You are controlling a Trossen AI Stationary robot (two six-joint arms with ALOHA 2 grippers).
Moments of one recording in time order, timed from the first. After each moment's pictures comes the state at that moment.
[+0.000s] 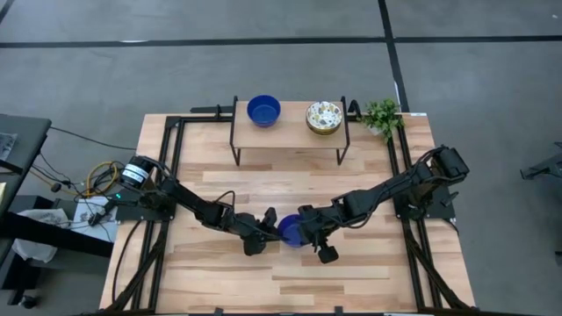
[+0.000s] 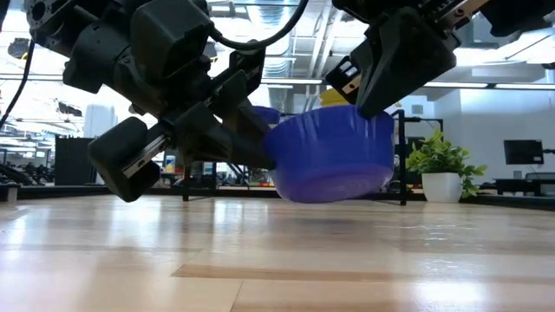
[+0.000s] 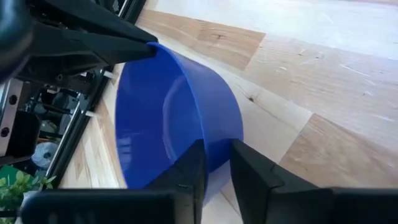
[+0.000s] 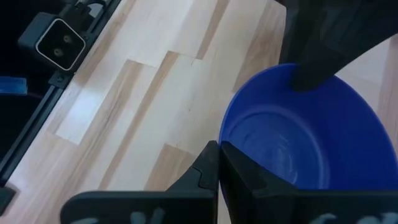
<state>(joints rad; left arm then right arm) -0.38 1.67 0.72 0.62 -0.18 0.92 0.33 1.69 1.04 -0.23 -0.17 -0.03</state>
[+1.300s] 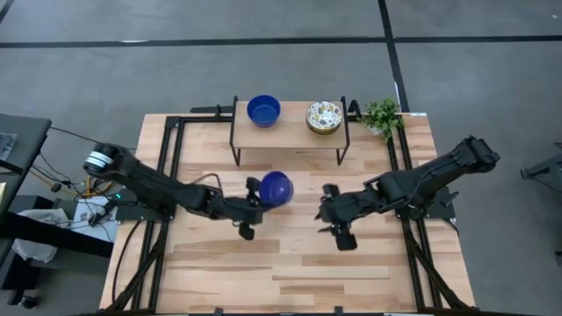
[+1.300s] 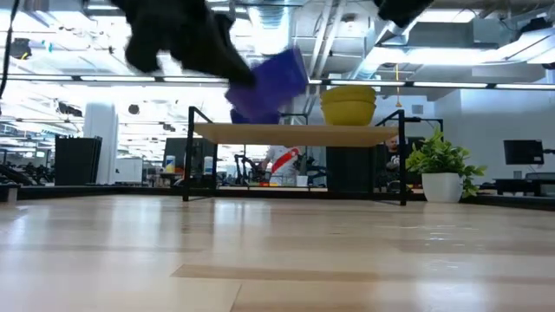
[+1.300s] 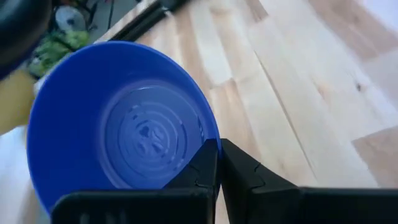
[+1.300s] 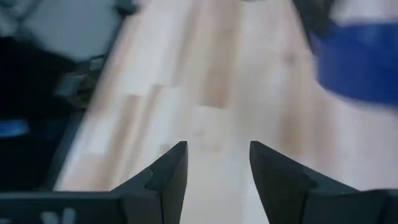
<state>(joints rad) -0.34 1.33 0.82 0.07 -0.47 0.44 0.37 1.38 1.17 -0.61 0.02 0.11</state>
